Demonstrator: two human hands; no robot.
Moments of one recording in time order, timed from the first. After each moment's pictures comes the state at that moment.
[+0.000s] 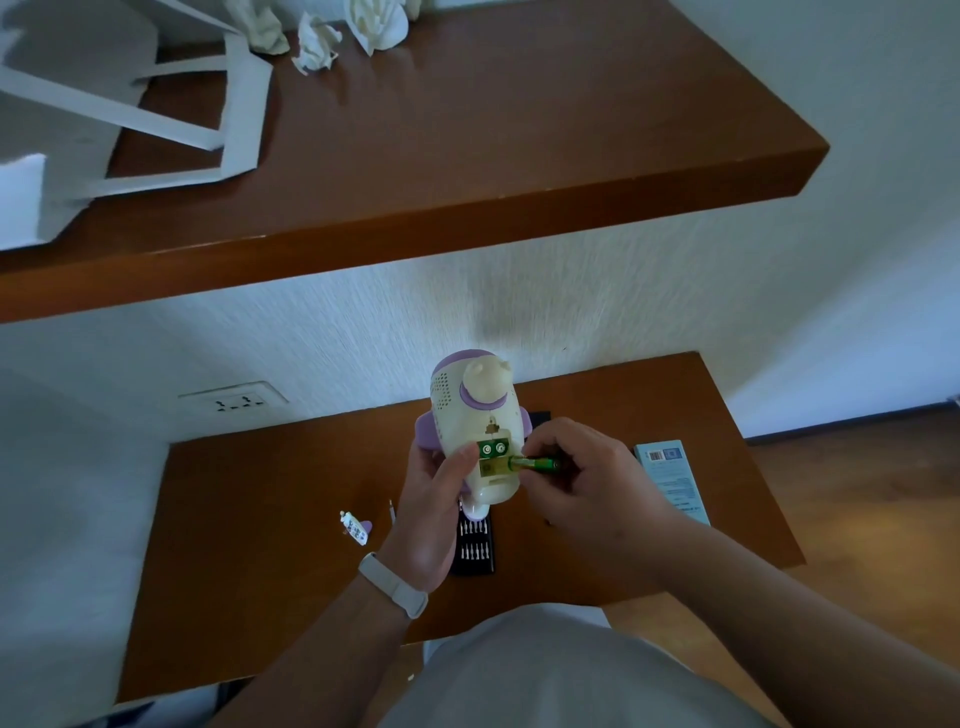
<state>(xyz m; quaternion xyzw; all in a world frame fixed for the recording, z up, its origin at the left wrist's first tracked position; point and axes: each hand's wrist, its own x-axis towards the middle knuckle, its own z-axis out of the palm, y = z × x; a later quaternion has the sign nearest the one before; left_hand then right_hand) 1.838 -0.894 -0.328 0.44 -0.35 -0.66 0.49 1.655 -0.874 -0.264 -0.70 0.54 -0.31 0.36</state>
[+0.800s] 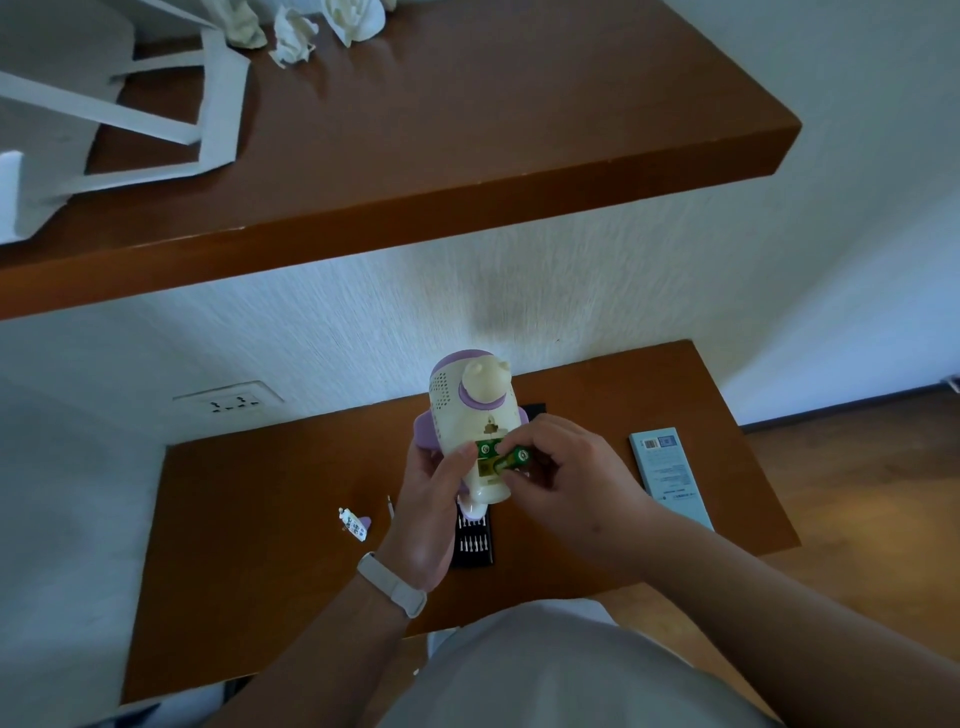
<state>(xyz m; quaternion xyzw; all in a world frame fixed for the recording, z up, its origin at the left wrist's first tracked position) 1.838 -0.887 -0.328 0.45 -0.36 -0.67 0.47 1.666 -0.869 -0.264 -0.70 0.54 -0.31 0.36</state>
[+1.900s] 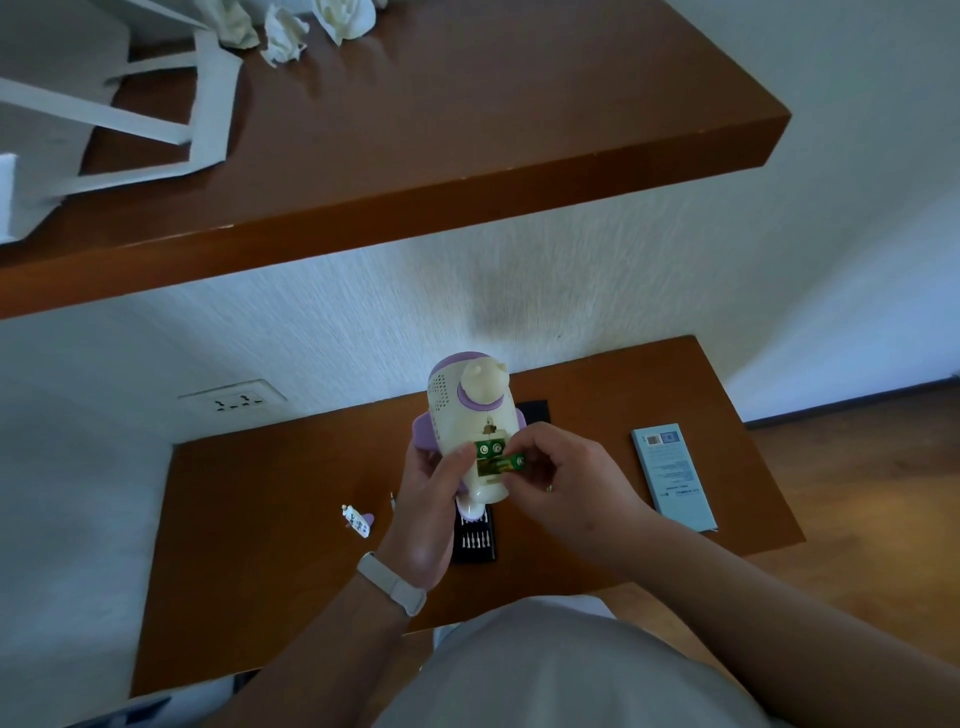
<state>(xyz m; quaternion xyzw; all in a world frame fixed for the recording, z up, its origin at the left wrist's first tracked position) 1.838 -0.884 -0.328 0.46 -0.35 -0.66 0.47 1.666 -0.866 -0.278 -0.66 0.57 -0.30 0.39</state>
